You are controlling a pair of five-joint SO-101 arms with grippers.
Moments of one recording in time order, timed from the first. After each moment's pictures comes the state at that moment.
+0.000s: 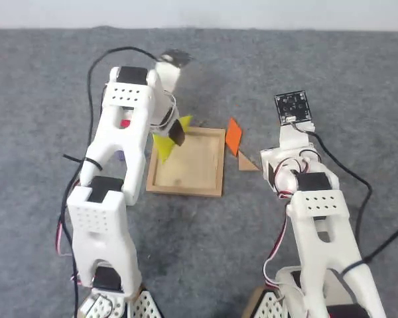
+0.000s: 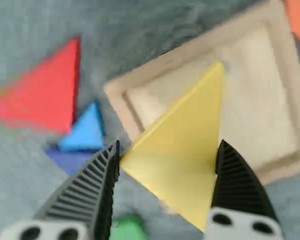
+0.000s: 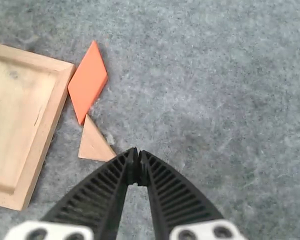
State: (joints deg) left arm 1.3 31.4 -24.0 91.3 -8.7; right arm -8.4 -33.1 54.8 37.3 5.5
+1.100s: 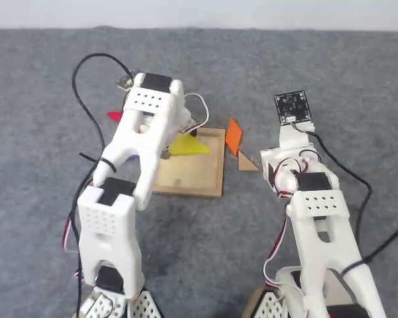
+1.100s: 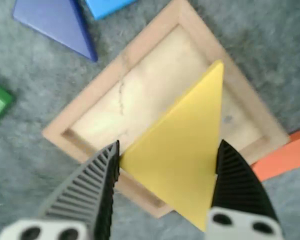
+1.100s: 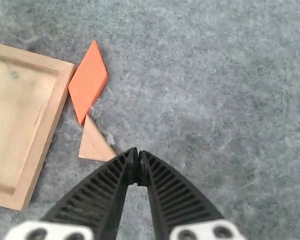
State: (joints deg) left arm 7.9 31.5 -20.4 94.4 66.1; right arm -8.4 -33.1 54.8 37.3 5.5
